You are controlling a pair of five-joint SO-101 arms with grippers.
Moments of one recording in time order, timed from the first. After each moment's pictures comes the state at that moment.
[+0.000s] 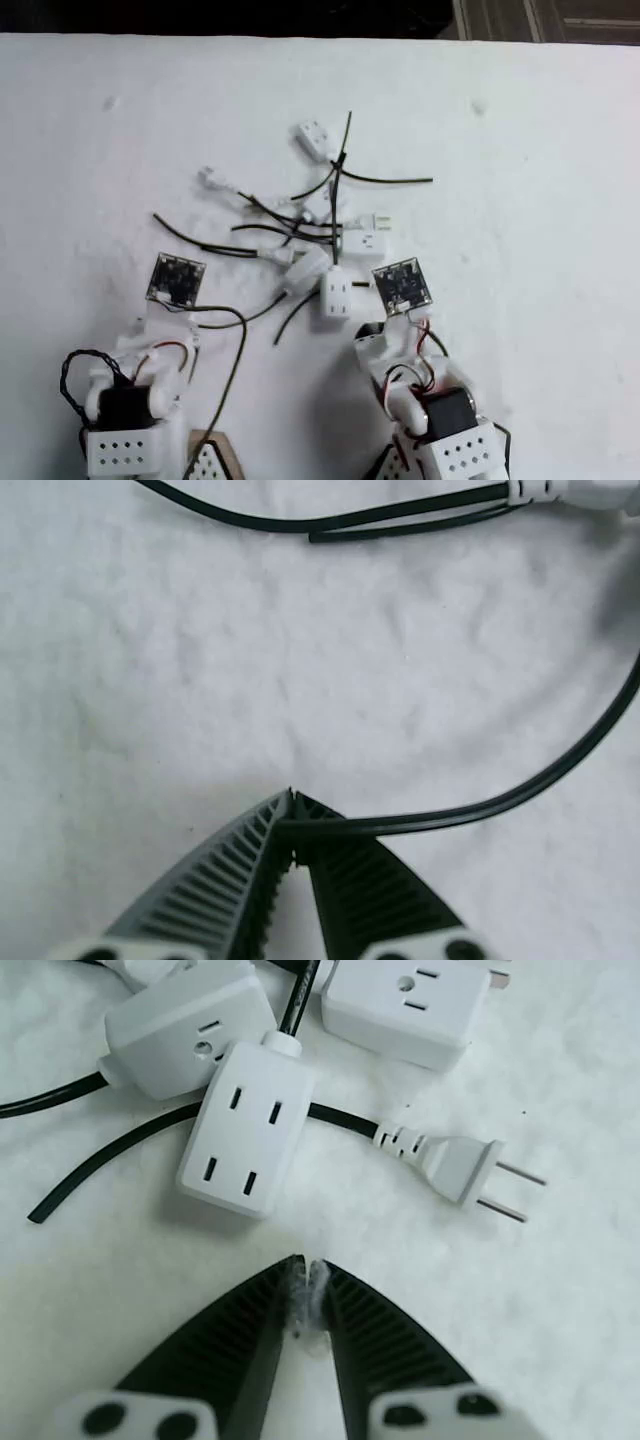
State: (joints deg) left arm -9.0 -103.8 97.1 73.2 -17.4; right arm -21.1 -101.1 96.4 65.9 1.3
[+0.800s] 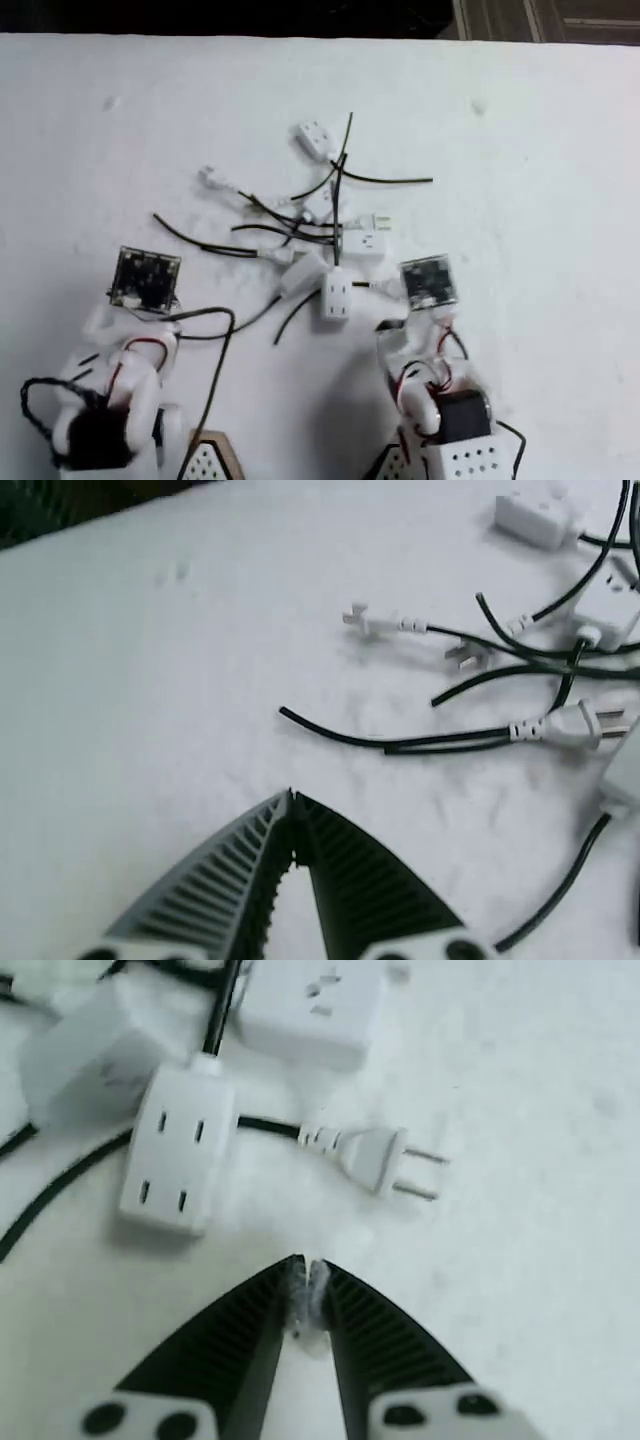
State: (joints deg) left arm -9.0 -104.2 76.3 72.0 -17.4; right arm -12.0 -103.1 89.4 70.9 1.3
